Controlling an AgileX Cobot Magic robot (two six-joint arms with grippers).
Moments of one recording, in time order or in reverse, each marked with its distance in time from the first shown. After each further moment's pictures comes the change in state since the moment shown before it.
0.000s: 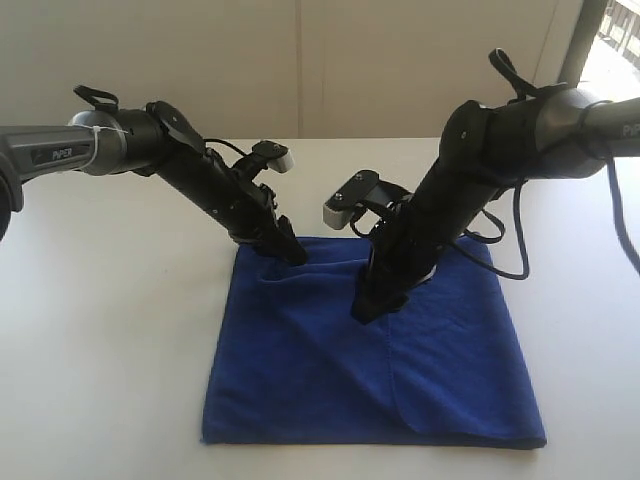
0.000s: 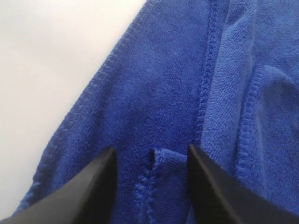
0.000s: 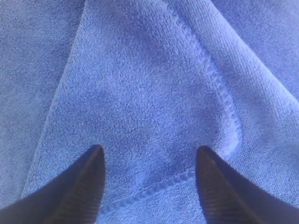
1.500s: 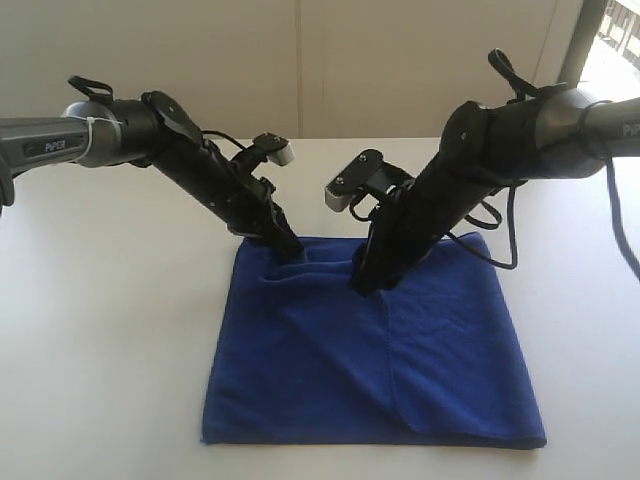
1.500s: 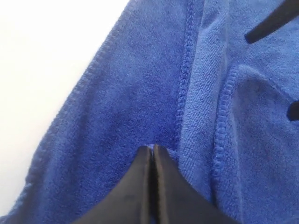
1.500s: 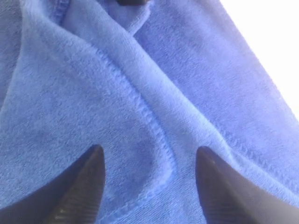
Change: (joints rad) left arm 0.002 -0.027 0.000 -0.003 0.034 0.027; right arm 0.000 0.003 0.000 -0.026 -0.178 0.028
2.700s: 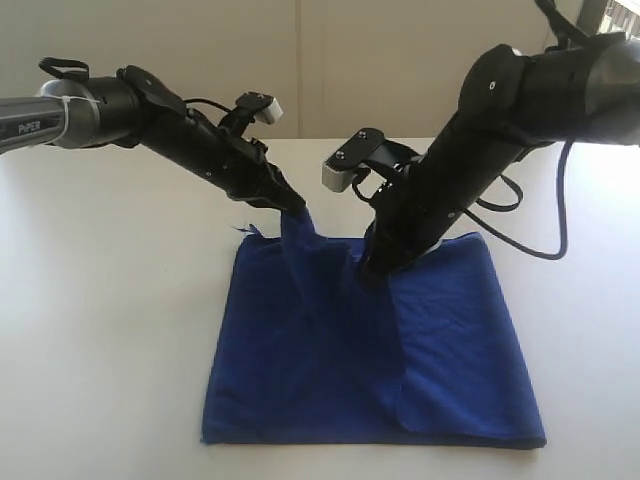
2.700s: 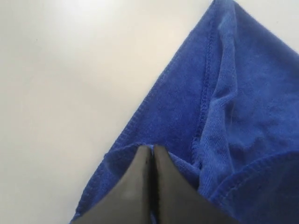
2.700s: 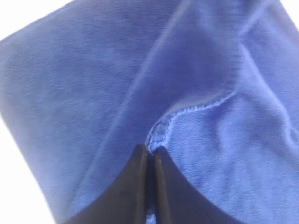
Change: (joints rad) left arm 0.026 -0.050 0.000 -0.126 -0.094 0.000; right arm 0.022 -0.149 0.000 0.032 0.272 0.000
